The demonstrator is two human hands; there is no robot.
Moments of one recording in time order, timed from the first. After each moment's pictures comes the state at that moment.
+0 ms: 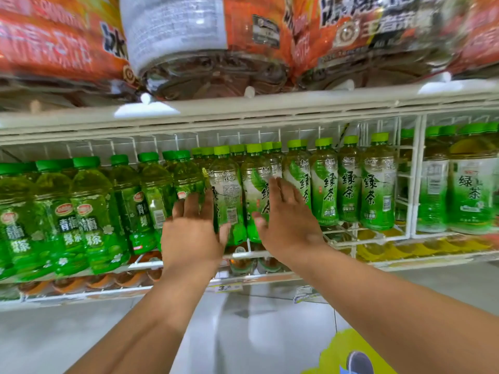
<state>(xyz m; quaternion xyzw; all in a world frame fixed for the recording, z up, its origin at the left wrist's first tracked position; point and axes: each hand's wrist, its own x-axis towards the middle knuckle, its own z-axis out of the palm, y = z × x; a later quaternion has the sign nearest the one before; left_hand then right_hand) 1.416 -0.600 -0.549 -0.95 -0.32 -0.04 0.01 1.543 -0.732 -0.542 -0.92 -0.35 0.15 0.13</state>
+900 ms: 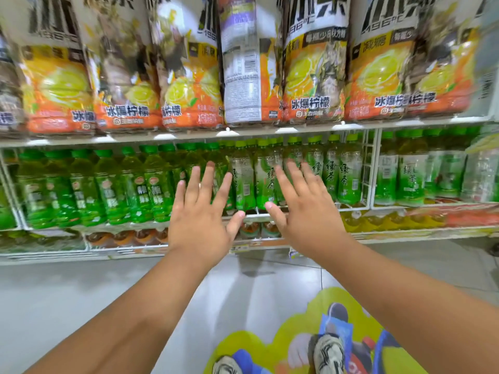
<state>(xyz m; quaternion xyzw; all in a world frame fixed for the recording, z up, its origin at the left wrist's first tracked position) 1.315 -0.654 -0.396 -0.96 -0.27 0.02 0.05 1.461 -0.815 -0.398 -0.90 -0.43 0.04 0.04</state>
